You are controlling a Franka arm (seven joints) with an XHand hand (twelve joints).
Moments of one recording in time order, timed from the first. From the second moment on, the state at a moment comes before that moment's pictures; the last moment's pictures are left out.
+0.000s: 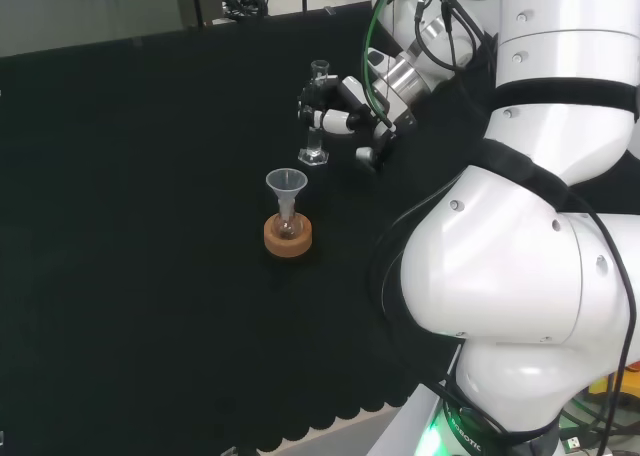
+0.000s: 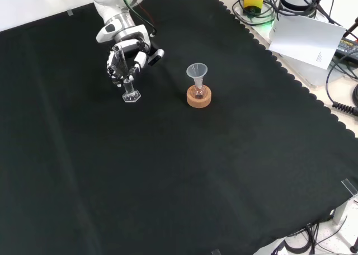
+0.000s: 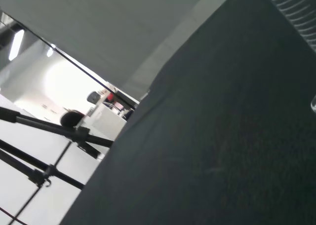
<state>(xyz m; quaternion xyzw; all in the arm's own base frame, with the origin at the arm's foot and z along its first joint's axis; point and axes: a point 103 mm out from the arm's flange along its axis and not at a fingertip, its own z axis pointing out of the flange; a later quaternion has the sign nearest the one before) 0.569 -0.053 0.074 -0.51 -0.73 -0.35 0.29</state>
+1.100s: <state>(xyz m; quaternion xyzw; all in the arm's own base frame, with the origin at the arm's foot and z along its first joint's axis) 0.510 -0.065 0.151 -0.55 -0.78 -0.22 0.22</state>
